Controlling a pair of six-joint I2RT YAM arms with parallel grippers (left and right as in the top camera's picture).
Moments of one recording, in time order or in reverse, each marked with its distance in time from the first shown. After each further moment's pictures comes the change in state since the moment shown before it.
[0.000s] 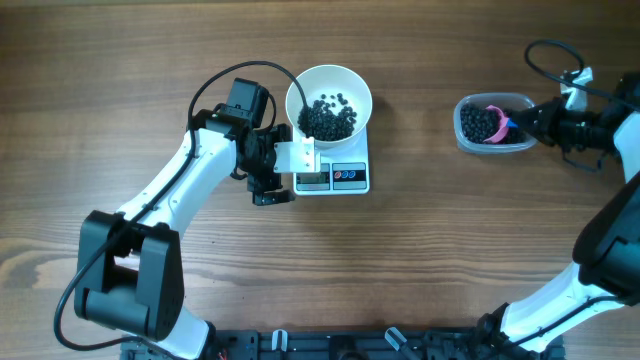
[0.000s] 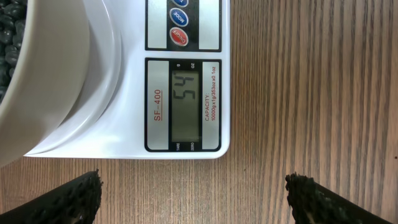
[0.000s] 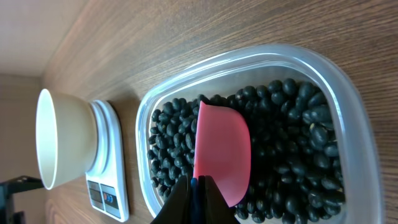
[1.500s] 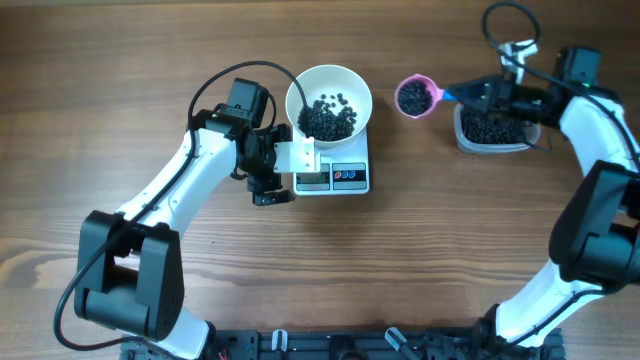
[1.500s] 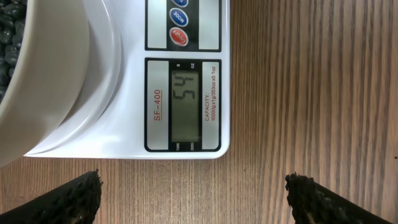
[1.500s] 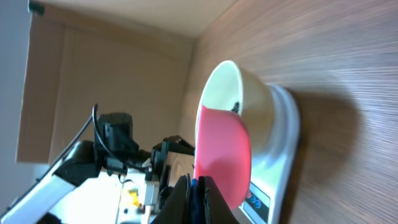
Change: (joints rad) left arm 0.000 0.000 0.000 0.000 0.000 0.000; right arm 0.261 0.002 -0.016 0.183 -0.543 0.192
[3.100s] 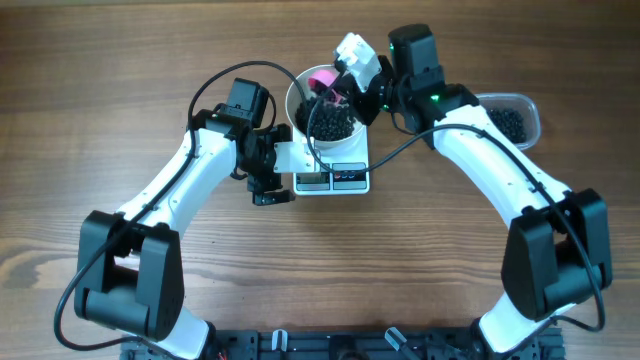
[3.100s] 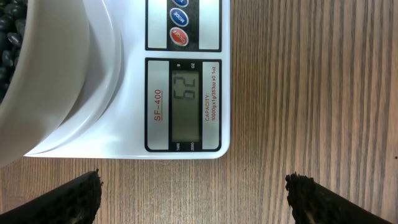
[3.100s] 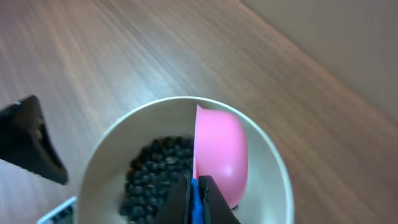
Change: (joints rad) left arm 0.000 0.000 0.000 -0.001 0.000 0.000; right arm 0.623 -0.130 -0.006 0.358 0.922 -0.493
